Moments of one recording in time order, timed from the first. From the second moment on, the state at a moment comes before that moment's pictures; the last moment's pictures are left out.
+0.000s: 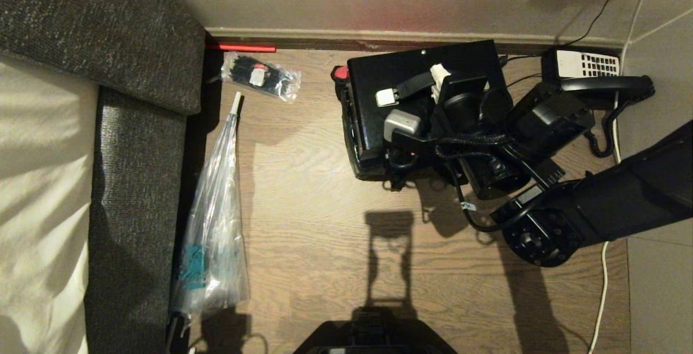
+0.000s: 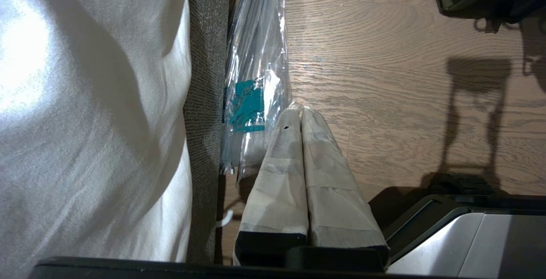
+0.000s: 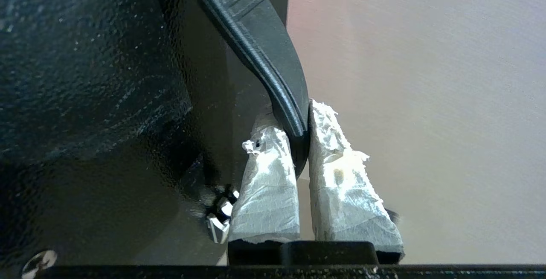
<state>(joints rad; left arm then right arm) 0.00 0.00 0.00 0.00 0.00 0.02 0.66 1.95 -1.05 -1.47 -0.39 -1.98</state>
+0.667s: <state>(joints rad) 0.00 0.00 0.00 0.00 0.00 0.02 0.66 1.80 -0.99 -1.41 -0.46 -1.99</state>
